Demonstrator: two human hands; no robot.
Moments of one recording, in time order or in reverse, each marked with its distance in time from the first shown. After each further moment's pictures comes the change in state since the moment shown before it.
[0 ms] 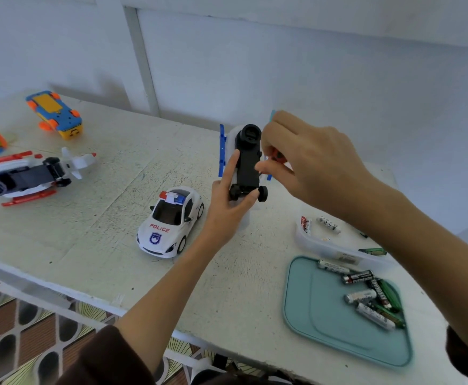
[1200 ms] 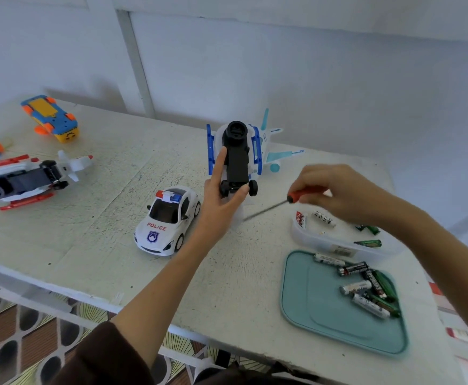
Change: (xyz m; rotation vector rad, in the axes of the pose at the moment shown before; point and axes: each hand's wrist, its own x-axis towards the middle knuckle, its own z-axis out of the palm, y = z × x) left_hand -0.003 0.006 -0.004 0.010 -0.005 0.003; right_hand -0.065 0.053 0.015 0.412 -0.456 0.301
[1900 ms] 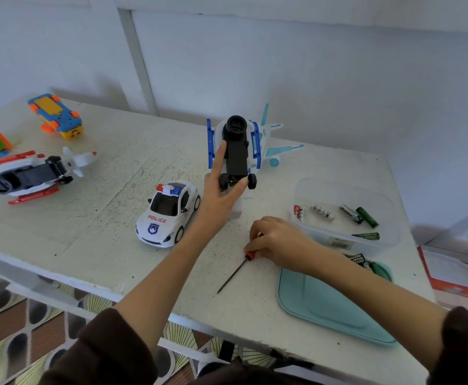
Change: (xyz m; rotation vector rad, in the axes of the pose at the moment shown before) left_hand -0.001 0.003 0.001 0.060 -0.006 0.007; right_hand 0.000 0.010 0.130 -0.164 -0.036 -0.335
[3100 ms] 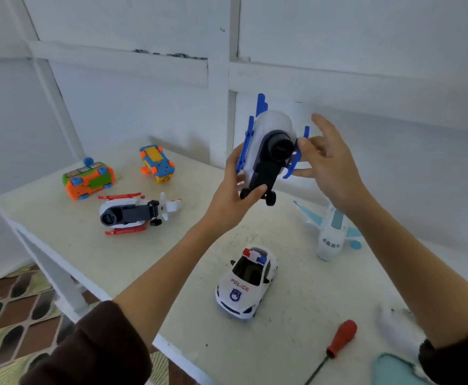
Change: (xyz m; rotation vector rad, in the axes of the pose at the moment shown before) left_hand 0.060 0.054 -0.152 0.204 0.151 0.164; right_hand 0.201 -0.032 -0.151 0.812 0.651 0.362
